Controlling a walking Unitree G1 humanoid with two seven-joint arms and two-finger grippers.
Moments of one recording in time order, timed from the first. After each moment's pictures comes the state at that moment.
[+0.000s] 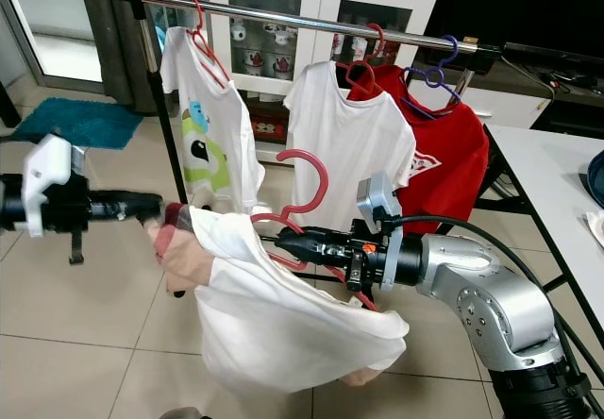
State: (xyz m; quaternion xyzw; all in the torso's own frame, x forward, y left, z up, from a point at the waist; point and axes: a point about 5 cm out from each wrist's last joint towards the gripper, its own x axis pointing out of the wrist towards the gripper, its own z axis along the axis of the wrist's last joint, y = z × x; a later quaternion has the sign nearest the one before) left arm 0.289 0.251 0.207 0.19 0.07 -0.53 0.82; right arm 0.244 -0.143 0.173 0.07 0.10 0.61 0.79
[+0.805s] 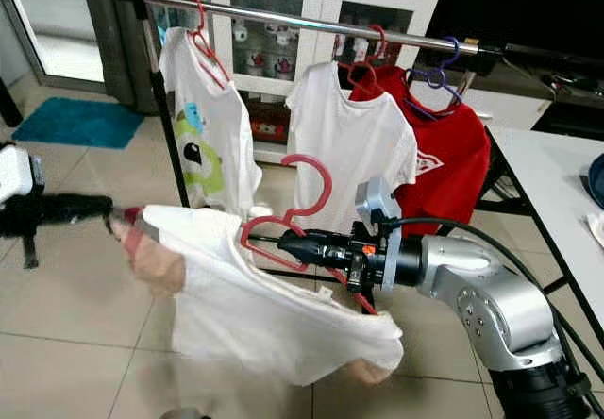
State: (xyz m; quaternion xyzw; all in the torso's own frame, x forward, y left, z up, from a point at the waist) left arm 0.282 0.293 0.206 0.29 0.12 -0.45 0.84; right arm 0.245 -0.144 0.169 0.06 0.11 0.60 0.79
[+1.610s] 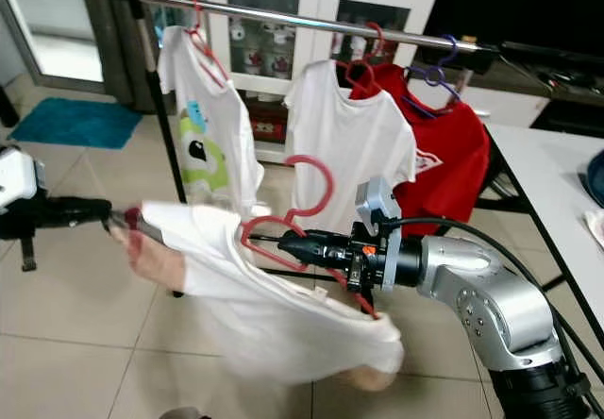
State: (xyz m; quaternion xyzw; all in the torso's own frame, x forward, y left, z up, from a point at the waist) left arm 0.279 0.296 0.196 0.31 0.14 -0.45 0.82; right arm 0.245 -0.145 0.168 0.06 0.11 0.60 0.79
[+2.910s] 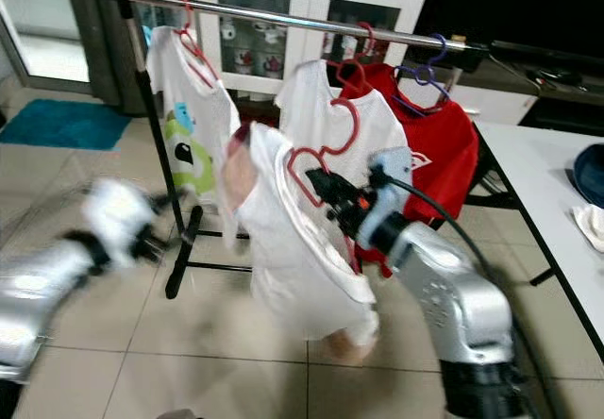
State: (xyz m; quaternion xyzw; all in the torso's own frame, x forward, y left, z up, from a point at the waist) left arm 0.267 0.164 0.138 0.19 0.03 -0.42 0.89; right arm 0.284 -0.133 0.167 0.13 0.06 0.32 0.94
